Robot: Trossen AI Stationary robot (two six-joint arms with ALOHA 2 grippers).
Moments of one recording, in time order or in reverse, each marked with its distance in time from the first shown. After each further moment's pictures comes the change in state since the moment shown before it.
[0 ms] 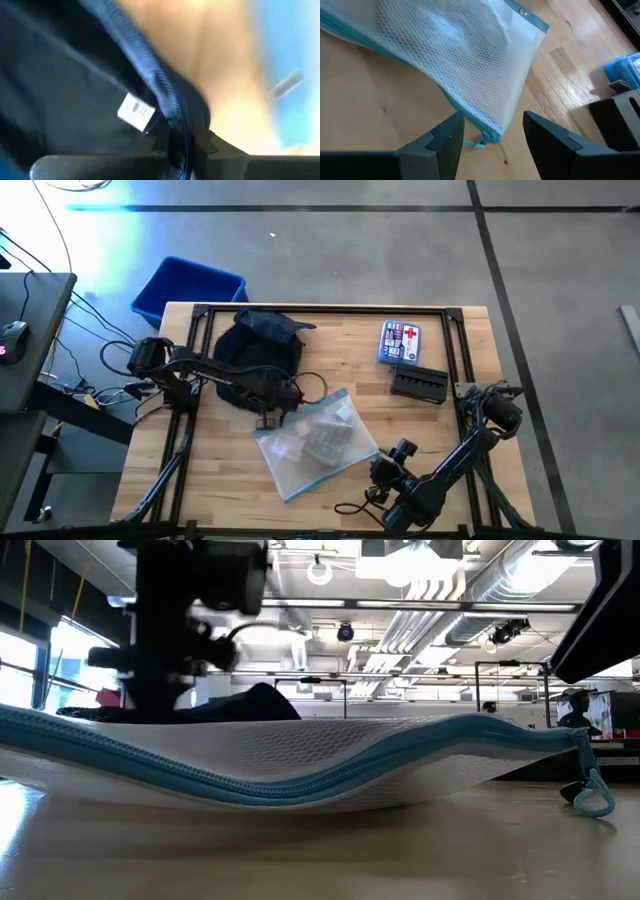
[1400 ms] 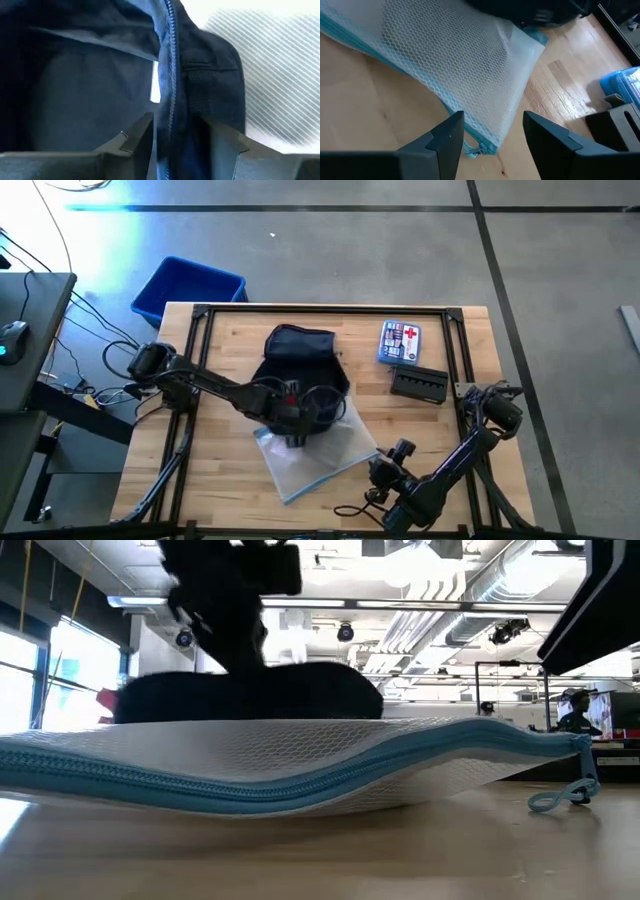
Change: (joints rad) left arm -0.119 0.027 0.055 0.439 -0.186 -0.043; right arm 0.011 0.000 0.000 0.018 0.048 -0.042
